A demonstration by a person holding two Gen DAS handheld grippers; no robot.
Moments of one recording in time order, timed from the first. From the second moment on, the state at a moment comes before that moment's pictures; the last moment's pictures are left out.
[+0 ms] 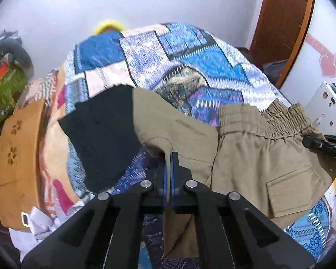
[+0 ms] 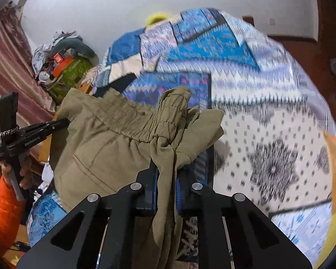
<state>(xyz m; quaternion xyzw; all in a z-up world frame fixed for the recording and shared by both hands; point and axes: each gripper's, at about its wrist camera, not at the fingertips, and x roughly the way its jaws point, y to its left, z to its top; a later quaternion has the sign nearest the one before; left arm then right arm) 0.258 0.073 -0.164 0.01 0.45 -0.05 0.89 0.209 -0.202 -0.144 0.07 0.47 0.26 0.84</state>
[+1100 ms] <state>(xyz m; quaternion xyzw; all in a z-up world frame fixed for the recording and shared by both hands) 0.322 0.120 -0.258 -0.17 0.55 -0.11 0.81 0.247 -0.197 -0.168 0.06 0.50 0.26 0.83</state>
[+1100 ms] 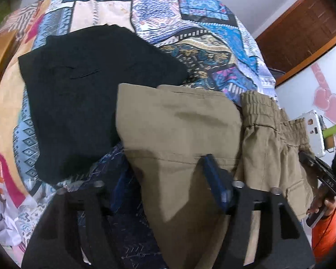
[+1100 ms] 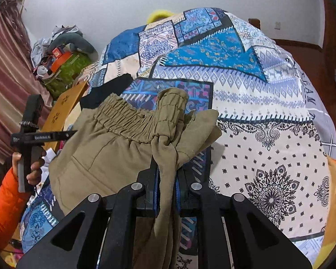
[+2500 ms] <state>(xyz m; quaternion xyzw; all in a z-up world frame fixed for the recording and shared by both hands) 0.354 0.272 -0.169 -0.11 0.44 0.11 0.89 0.372 0.013 -0.124 -0.03 0.41 0.39 0.83</state>
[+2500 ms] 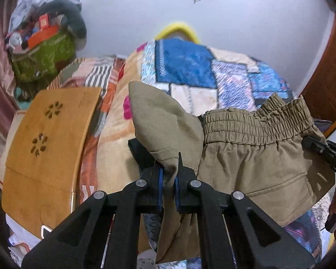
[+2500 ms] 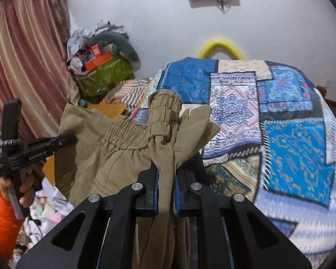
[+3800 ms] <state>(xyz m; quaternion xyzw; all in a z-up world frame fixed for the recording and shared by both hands) 0.200 0.168 -0.042 -0.02 0.29 0.07 0.95 0.230 -0.058 0.000 -0.02 0.24 0.39 0.89</state>
